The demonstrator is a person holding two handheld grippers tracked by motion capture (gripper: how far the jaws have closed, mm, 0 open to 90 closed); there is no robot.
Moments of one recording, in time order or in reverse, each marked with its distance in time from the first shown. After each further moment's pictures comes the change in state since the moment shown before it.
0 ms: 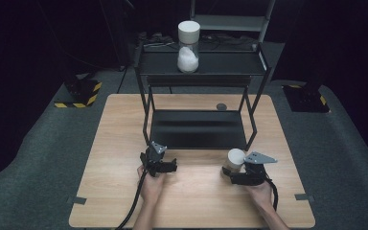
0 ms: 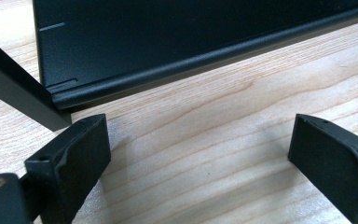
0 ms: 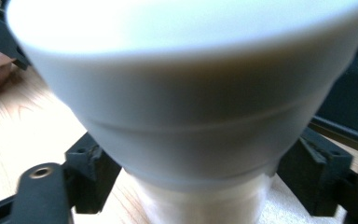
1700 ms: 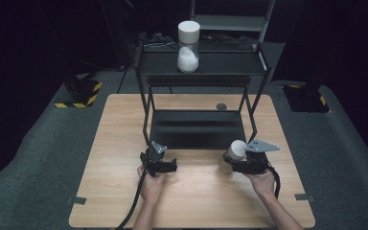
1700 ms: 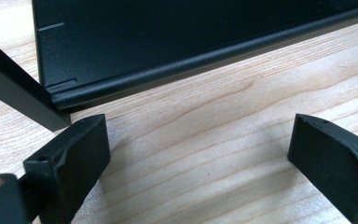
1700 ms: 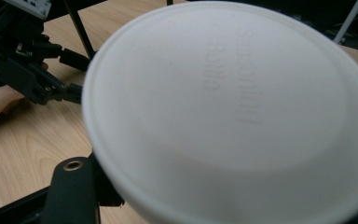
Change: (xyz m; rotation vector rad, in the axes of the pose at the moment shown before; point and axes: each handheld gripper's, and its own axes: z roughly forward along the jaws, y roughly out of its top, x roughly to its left) left arm 0.000 0.000 0.000 0.002 -0.001 0.000; right arm -0.003 0.049 -0.010 -0.022 0.005 -0.084
